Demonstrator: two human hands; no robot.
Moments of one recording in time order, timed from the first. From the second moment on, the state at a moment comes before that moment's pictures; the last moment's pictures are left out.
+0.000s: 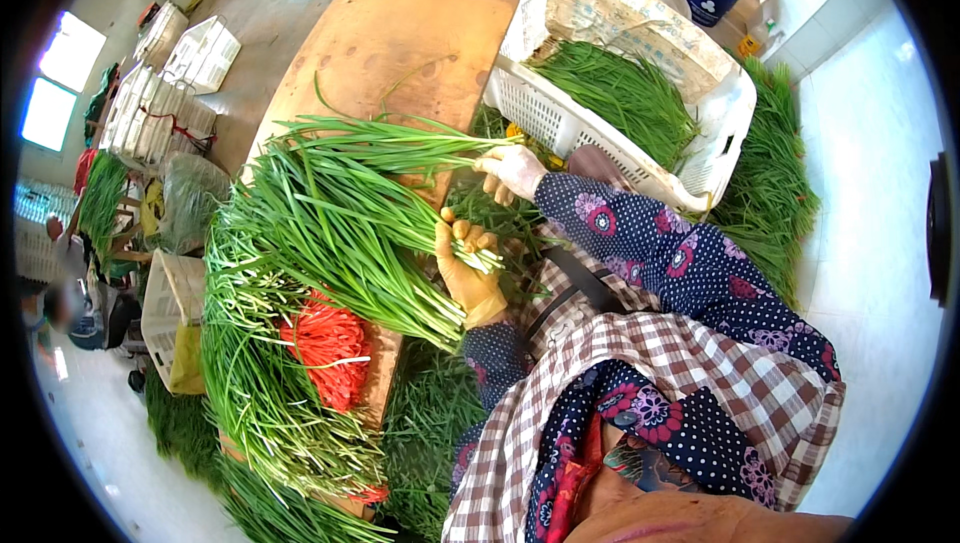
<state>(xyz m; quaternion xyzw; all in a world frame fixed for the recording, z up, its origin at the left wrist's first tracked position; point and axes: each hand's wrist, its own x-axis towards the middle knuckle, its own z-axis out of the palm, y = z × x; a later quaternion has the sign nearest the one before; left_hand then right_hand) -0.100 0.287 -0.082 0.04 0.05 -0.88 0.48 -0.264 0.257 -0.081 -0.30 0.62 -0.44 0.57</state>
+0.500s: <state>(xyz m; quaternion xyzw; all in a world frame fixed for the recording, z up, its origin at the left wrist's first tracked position) -0.112 0.291 -0.066 0.31 -0.09 -0.79 0.53 -0.234 0.328 -0.039 -0.42 0.61 -0.40 0.53</state>
